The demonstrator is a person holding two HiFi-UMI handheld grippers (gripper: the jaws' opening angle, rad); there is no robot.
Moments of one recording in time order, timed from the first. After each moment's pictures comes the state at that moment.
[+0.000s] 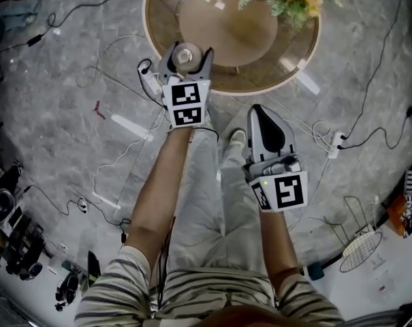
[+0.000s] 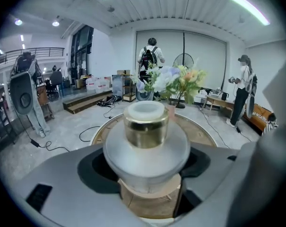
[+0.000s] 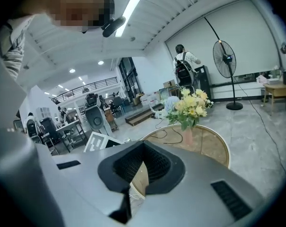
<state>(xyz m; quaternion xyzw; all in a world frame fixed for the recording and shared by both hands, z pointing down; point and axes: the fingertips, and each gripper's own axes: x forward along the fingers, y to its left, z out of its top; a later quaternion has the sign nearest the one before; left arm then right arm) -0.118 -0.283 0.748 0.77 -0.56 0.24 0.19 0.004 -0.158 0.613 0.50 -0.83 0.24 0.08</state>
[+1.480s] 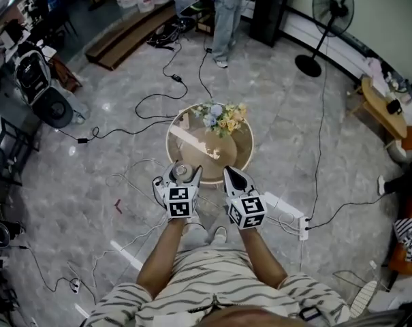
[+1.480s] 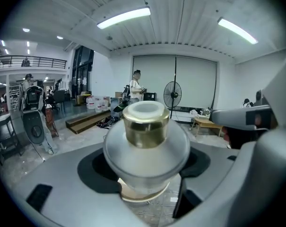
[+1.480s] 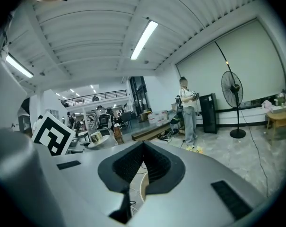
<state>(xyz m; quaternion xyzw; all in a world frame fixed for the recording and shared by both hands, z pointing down) -0.060 -0.105 0.363 0.79 -0.57 0.17 0.15 0.061 -0.075 0.316 0.49 -0.86 0.15 0.03</state>
